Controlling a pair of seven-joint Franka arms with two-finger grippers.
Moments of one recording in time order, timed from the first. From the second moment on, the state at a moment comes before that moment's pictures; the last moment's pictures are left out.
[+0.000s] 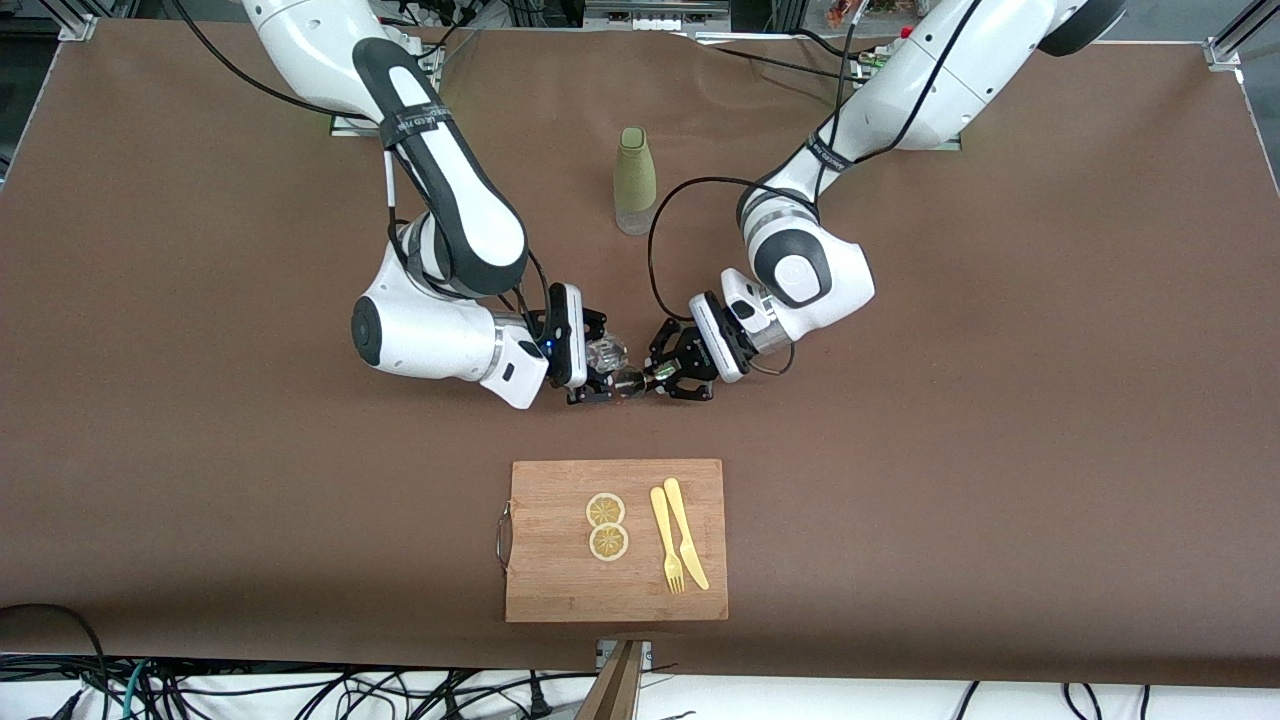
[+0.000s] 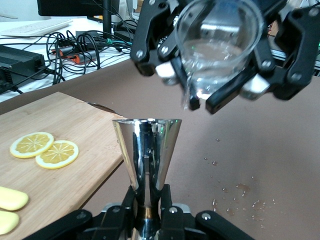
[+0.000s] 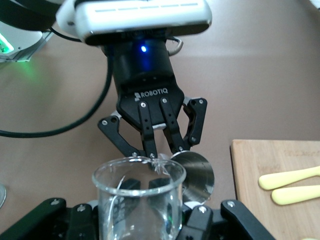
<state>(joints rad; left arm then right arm) -0.25 0.72 -0.43 -1.72 -1.94 2.75 2.35 0.58 0.64 -0.09 -1.50 1.01 2.15 -1.71</state>
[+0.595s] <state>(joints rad) -0.10 0.73 -0.43 -1.81 -1.94 2.50 2.52 0.46 0.61 -0.18 -1.50 1.26 1.84 -1.86</state>
